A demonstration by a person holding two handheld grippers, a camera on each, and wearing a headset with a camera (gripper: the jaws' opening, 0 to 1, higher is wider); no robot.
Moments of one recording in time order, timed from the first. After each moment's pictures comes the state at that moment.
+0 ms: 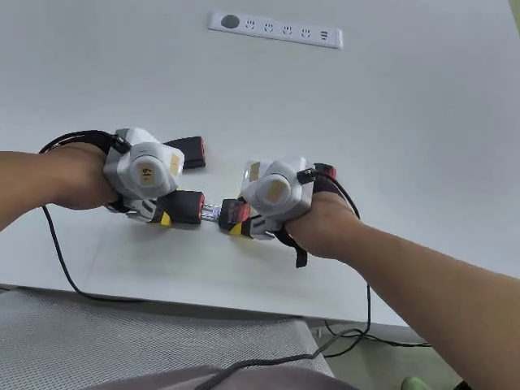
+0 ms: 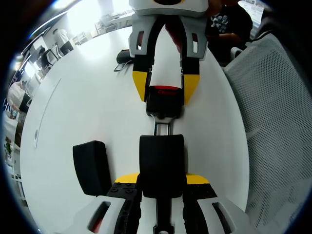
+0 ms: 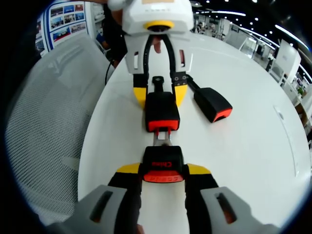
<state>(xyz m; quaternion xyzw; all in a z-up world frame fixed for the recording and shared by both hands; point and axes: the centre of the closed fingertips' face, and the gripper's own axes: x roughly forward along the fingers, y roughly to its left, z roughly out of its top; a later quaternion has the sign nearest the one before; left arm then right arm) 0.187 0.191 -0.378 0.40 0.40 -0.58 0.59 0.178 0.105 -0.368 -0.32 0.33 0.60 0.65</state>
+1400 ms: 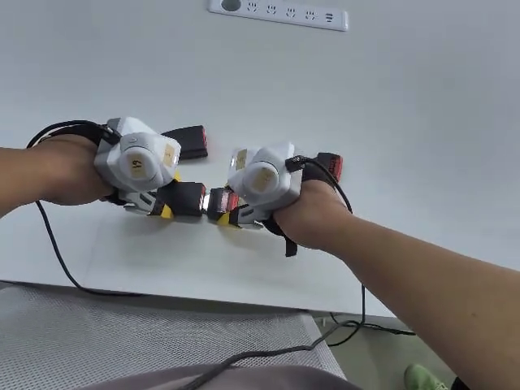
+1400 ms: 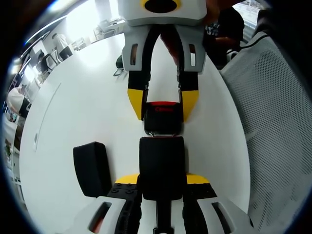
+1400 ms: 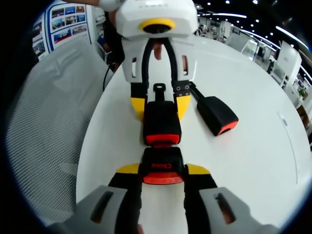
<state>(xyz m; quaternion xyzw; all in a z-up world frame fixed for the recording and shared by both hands) 0.176 0.185 -0.360 0.39 0.38 -0.60 0.59 0.179 0.130 -0.368 -0.31 0.32 0.62 0.65</state>
